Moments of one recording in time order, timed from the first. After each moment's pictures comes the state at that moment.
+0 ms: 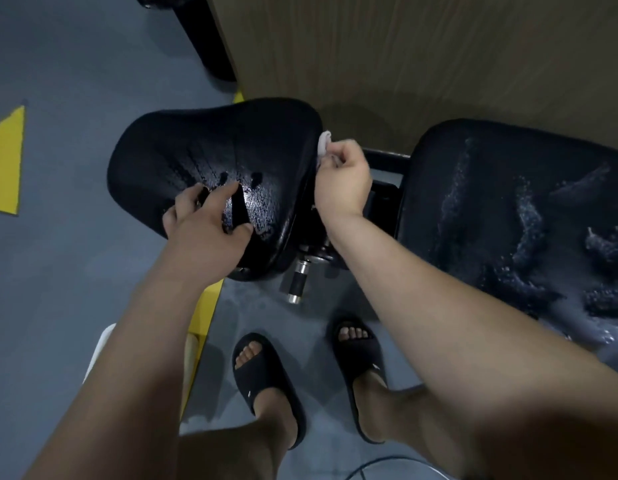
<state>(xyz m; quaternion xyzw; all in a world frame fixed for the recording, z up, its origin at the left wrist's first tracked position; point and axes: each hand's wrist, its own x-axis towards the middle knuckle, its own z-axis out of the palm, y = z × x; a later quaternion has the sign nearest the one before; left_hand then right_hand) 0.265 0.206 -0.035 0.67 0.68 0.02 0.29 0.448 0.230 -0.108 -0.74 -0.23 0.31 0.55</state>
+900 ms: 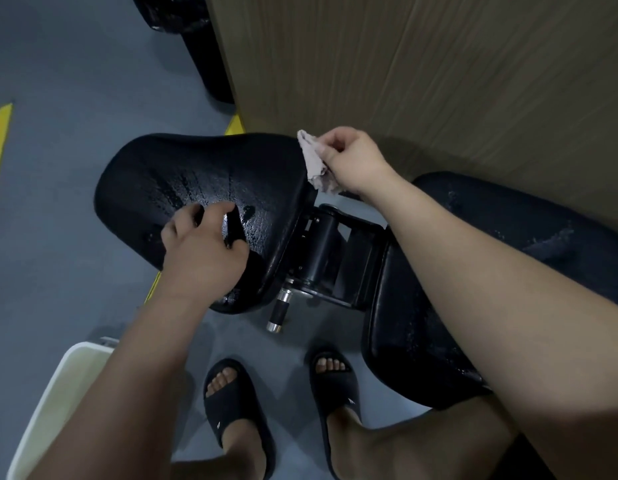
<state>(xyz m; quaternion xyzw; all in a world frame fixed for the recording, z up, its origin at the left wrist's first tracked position) 0.287 0.218 -0.036 0.64 0.71 0.07 0.30 0.529 0.295 -0.055 -0.72 -0.44 0.44 0.32</state>
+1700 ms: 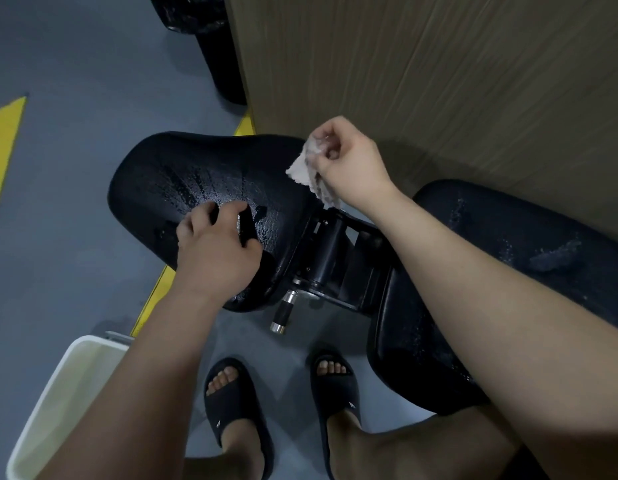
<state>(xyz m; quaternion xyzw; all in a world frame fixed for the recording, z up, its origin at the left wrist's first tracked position) 0.283 0.220 -0.045 0.64 0.70 0.07 0.30 0.506 0.289 -0.051 -0.68 -0.57 0.30 0.35</state>
